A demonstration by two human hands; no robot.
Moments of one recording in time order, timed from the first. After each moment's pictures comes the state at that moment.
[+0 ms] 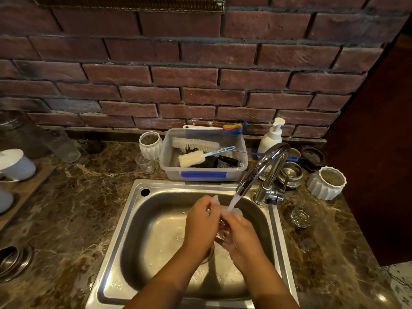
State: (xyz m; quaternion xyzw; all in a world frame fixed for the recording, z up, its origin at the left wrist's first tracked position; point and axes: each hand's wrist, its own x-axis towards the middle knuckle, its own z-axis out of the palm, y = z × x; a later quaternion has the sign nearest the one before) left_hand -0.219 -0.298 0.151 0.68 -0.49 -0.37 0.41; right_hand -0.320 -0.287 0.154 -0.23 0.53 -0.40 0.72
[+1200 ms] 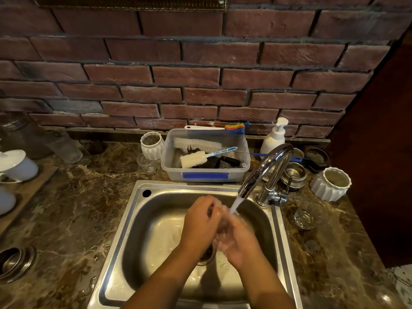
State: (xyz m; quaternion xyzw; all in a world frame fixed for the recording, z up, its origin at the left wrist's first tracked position) left_hand -0.204 -0.302 0.142 0.65 -0.58 -0.30 0.39; right_hand -0.313 -0.295 0.148 -0.09 0.47 -0.41 0.78
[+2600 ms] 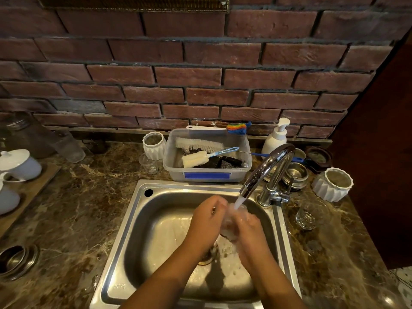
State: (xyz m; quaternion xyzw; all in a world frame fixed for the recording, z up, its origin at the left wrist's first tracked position) left_hand -0.212 -0.302 0.165 0.64 -0.51 -0.44 0.37; right_hand -0.326 -0.292 0.157 -0.35 0.55 -0.41 0.64
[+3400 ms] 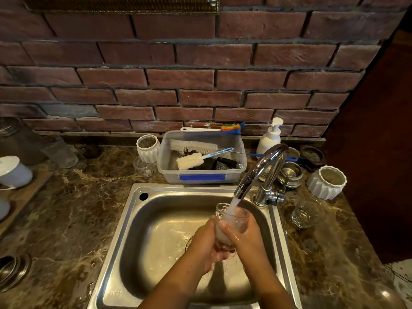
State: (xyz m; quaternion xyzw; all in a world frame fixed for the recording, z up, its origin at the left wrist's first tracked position) left_hand -0.230 -0.289 0.135 0.60 -0.09 -0.71 0.35; right_hand -0.337 -0.287 0.126 -0.41 0.59 -0.41 0.56
